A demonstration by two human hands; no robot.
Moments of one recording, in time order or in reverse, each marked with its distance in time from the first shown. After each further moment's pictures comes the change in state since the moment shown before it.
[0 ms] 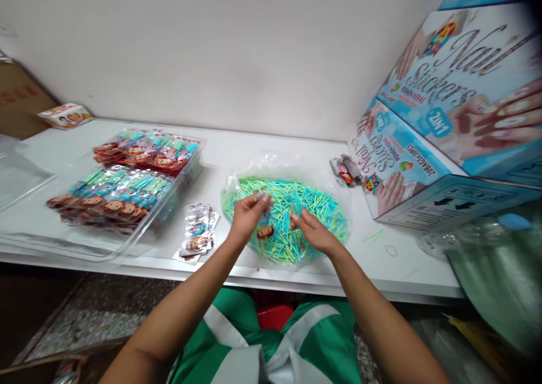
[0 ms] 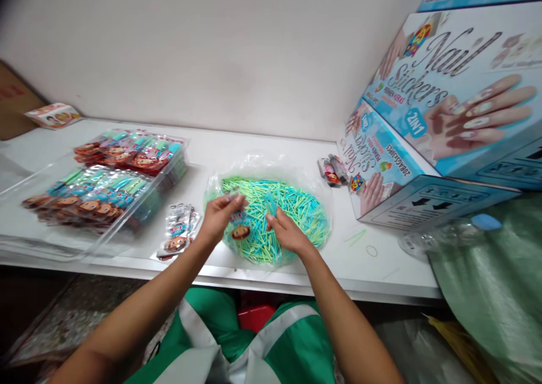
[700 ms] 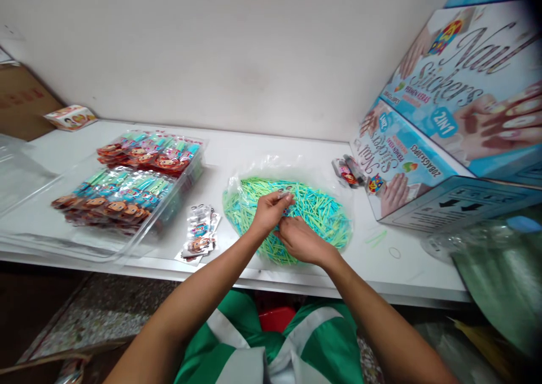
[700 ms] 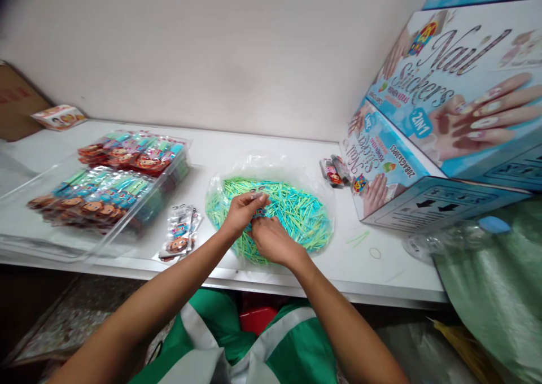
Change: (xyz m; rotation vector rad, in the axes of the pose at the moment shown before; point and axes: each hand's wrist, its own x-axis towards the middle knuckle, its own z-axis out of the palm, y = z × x) left_hand 0.020 -0.006 0.035 -0.052 -0.108 0.010; right_hand -0.001 -0.037 0.018 -0.614 -0.209 -0.213
